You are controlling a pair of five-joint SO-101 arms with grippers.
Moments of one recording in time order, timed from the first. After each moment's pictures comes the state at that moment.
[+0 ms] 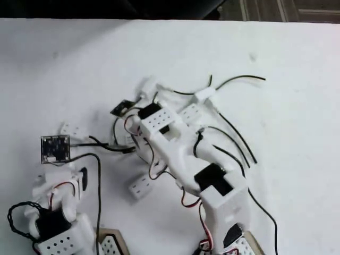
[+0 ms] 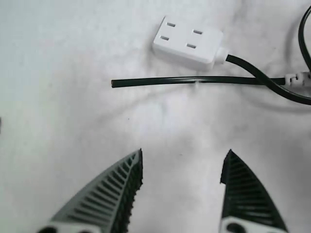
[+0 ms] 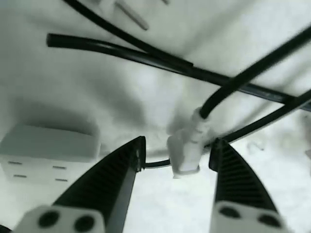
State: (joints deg) left arm -31.4 -104.5 91.2 74.0 -20.5; right arm -39.3 21.6 5.2 77.8 16.4
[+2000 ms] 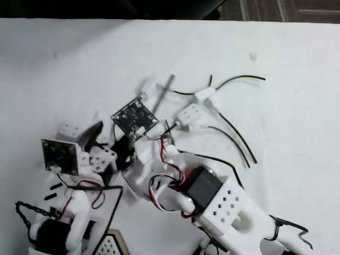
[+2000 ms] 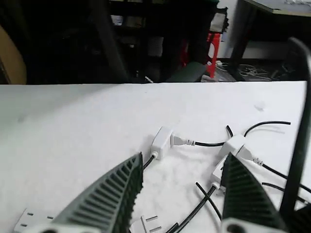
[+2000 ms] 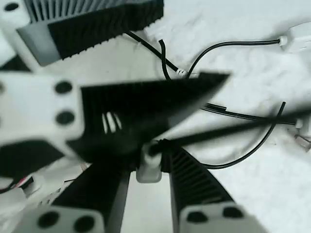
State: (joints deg) left arm 8.7 -104.6 73.9 56.2 5.5; right arm -56.4 -43.9 30.7 71.7 -7.4
